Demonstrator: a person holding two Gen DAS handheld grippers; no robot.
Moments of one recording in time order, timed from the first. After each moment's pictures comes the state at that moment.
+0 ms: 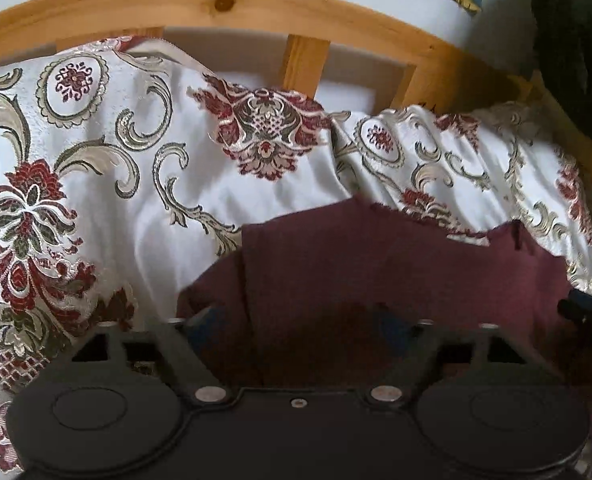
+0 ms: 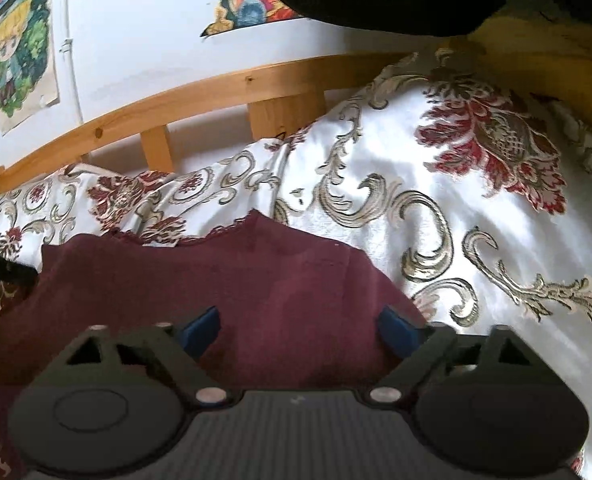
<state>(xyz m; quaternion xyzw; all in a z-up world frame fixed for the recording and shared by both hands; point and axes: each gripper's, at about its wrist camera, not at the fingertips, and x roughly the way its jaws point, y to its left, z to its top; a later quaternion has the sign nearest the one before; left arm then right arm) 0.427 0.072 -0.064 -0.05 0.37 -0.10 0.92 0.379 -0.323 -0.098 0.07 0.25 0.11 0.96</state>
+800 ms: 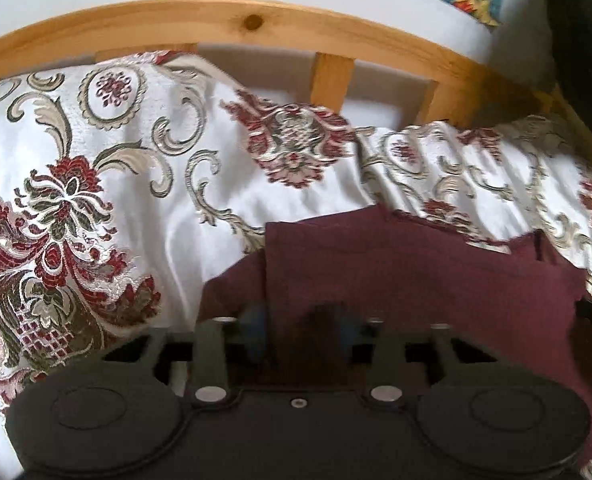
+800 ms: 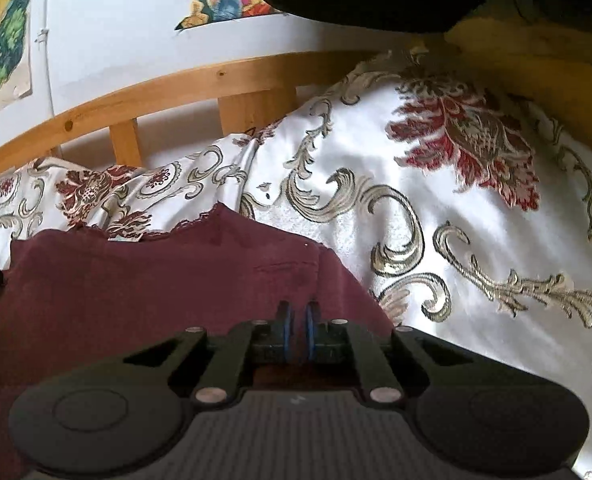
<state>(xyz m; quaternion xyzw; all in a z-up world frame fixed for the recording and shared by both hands) 0.401 0.069 -0.063 -0.05 0.34 -0.05 0.94 0.379 -0.315 -0.100 0.03 0.25 0.06 0.97</state>
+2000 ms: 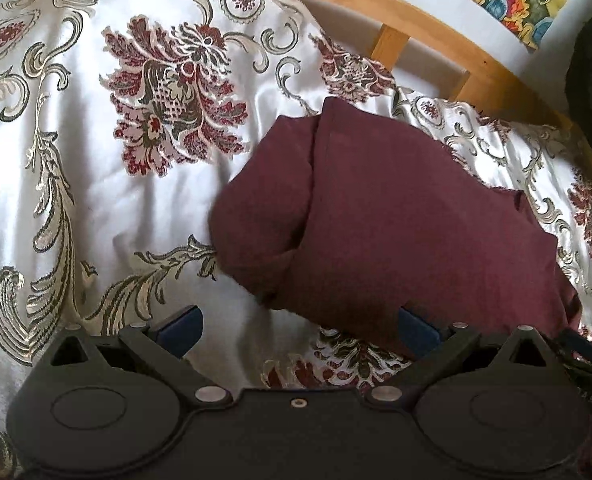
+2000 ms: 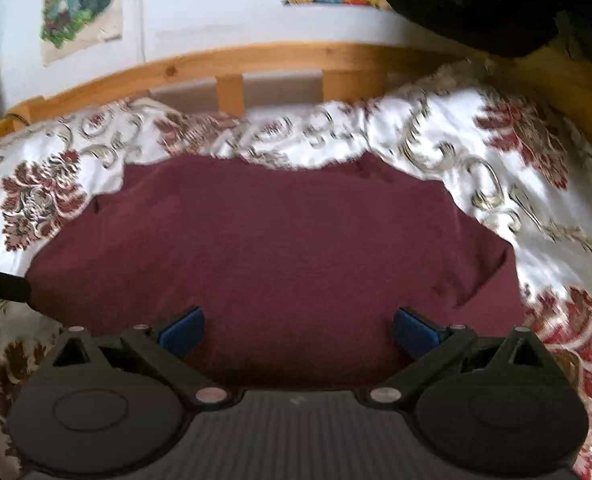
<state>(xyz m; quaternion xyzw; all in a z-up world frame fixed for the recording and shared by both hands) 0.254 0.074 -0.089 -0.17 0.39 0.03 0.91 0.268 -0.216 -0.090 0.00 0.26 0.11 0.96</state>
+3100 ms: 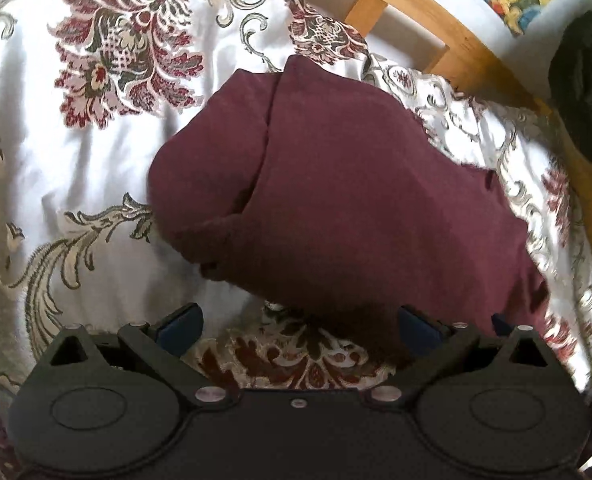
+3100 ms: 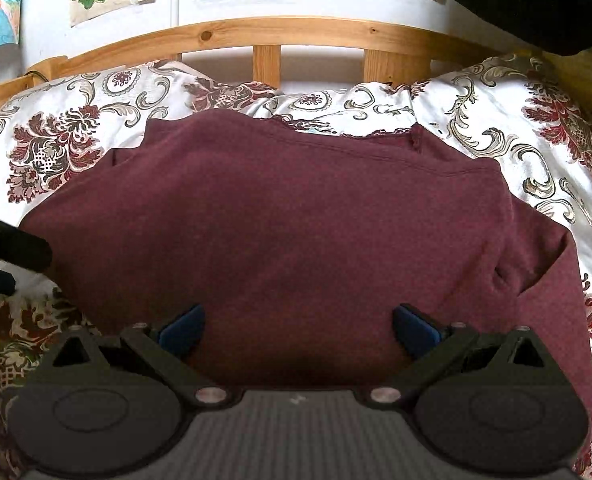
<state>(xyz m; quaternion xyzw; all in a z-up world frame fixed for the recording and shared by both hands) 0.269 0.064 -0.105 -0.23 0.41 -0.04 0.88 0.283 -0.188 -0.124 -0.04 0.29 0.13 0.95</state>
